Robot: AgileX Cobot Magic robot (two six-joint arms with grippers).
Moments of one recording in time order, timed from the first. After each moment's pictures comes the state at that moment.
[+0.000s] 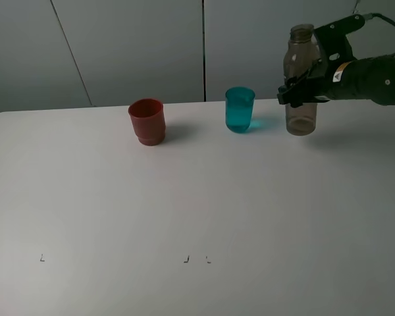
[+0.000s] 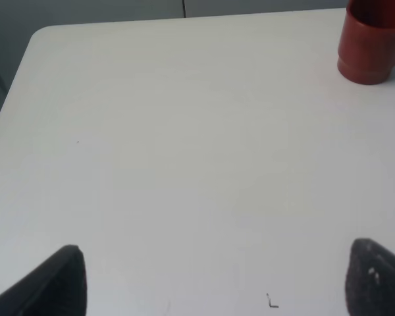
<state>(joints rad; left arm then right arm) 0.00 0.00 -0.51 0.02 1.09 0.00 0.14 1.83 -0.88 -0.29 -0.33 0.09</state>
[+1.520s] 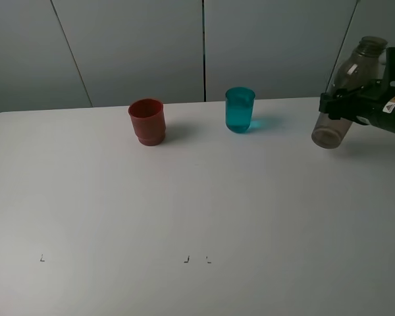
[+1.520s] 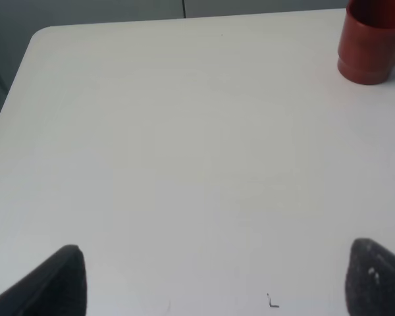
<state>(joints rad) 0.00 0.00 -0.51 0.02 1.09 0.00 -0.06 1.78 -0.61 -0.24 -0.67 0.20</state>
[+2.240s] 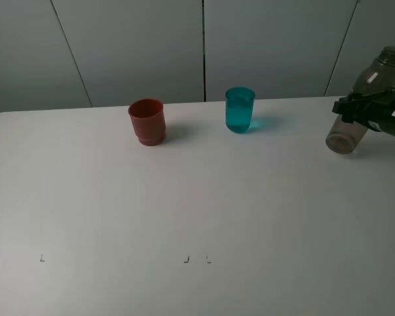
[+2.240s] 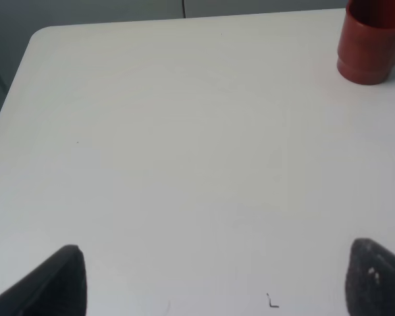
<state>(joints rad) 0.00 0.00 -0.51 0.02 1.09 0.00 -0.11 1.86 -0.63 -0.09 -0.70 0.17</state>
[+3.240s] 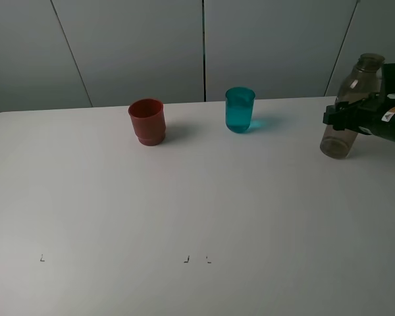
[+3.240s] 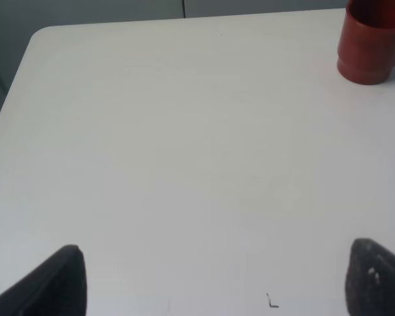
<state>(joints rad) 0.00 0.00 -0.51 0.02 1.09 0.00 -0.11 1.90 -0.65 -0.22 -0.69 0.11</state>
